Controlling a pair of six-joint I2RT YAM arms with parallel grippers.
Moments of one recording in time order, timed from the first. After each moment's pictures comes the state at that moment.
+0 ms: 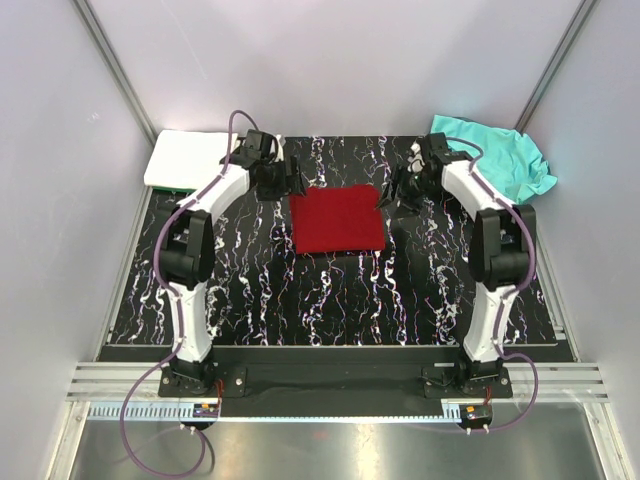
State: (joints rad) left arm -0.28 2.06 1.69 -0.54 0.28 -0.36; right arm 0.16 2.06 1.68 -0.77 -0.50 0.47
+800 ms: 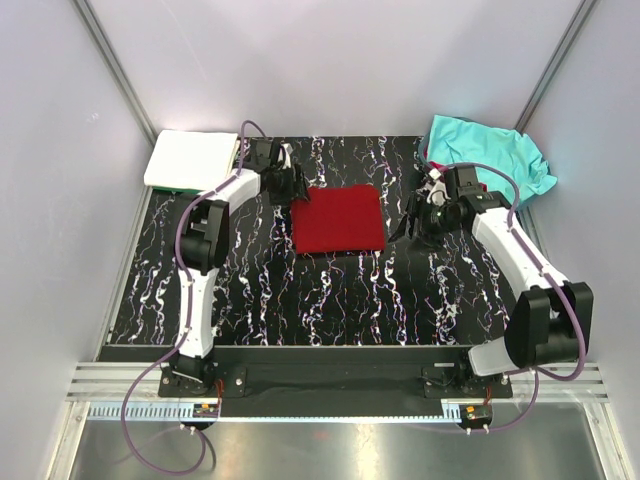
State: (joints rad) left arm -0.28 2.28 1.78 -0.44 0.31 -0.38; right arm 0.16 1.45 1.17 -0.80 -0.52 0.41
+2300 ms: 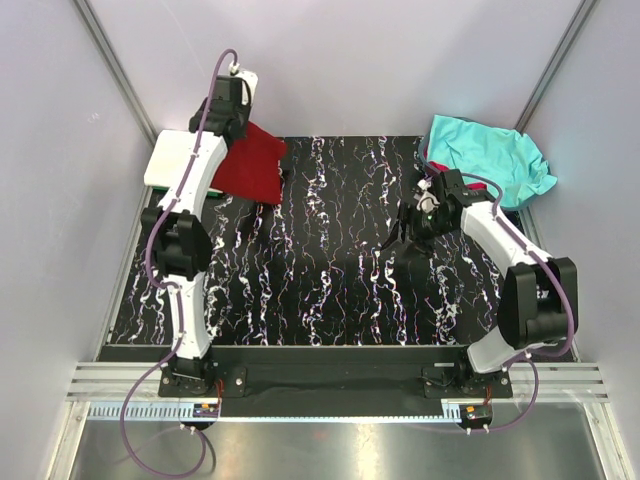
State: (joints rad) left arm -0.19 2.15 2.22 -0.67 -0.25 0.20; right arm 0.18 1.55 1.15 -0.82 -0.60 0.43
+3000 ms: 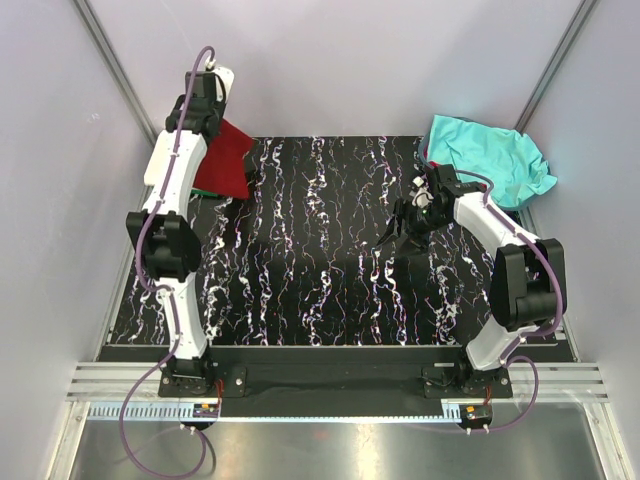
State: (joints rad) left arm -0.08 2.12 2.22 -0.66 -0.29 0.34; right arm 0.18 1.69 1.24 -0.81 -0.61 0.44
